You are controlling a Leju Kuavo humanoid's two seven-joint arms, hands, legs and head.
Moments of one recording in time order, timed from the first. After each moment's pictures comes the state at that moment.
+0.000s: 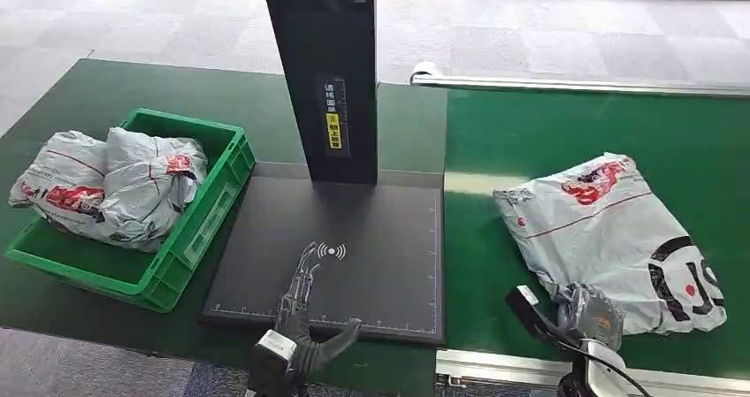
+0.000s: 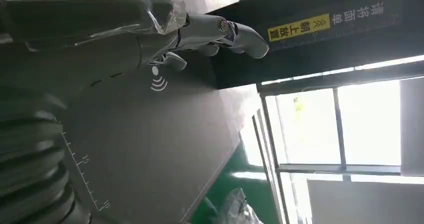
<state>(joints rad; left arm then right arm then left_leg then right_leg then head) -0.03 -0.12 -0.53 -1.14 0.03 0.40 -0.70 -0.19 -0.09 -0.14 -0.76 1.35 -0.52 0.10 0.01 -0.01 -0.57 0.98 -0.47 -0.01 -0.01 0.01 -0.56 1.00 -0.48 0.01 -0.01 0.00</state>
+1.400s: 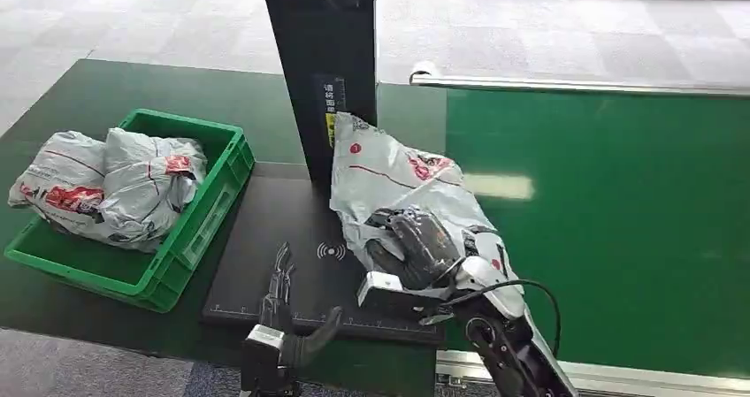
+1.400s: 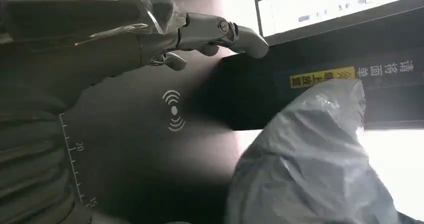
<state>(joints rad) -0.02 -0.13 -0.50 -1.14 0.08 0.52 -0.70 -0.36 -0.01 0.58 -1.32 0.76 0.01 -0.25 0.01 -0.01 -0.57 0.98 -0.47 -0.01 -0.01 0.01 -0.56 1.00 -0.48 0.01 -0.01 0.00</state>
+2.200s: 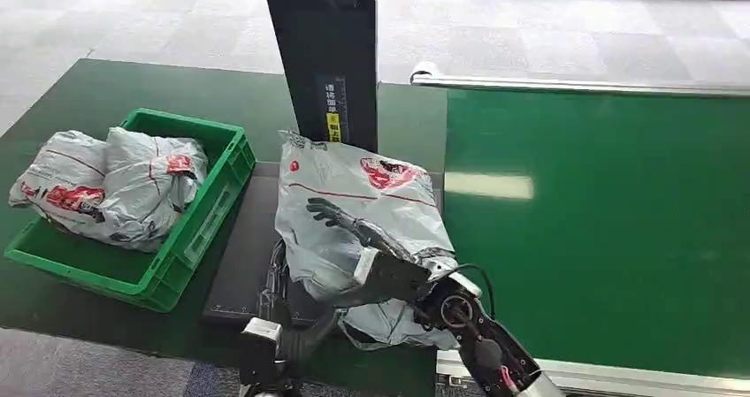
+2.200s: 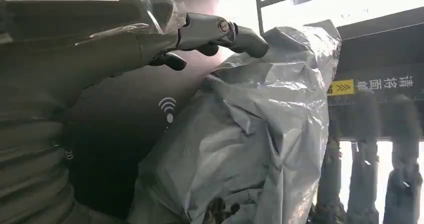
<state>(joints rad) -0.03 -0.14 -0.48 -1.14 0.09 0.55 -0.70 -0.46 0.05 0.63 -1.10 0.17 0.21 -0.35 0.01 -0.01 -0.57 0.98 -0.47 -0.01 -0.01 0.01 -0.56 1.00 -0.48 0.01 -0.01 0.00</state>
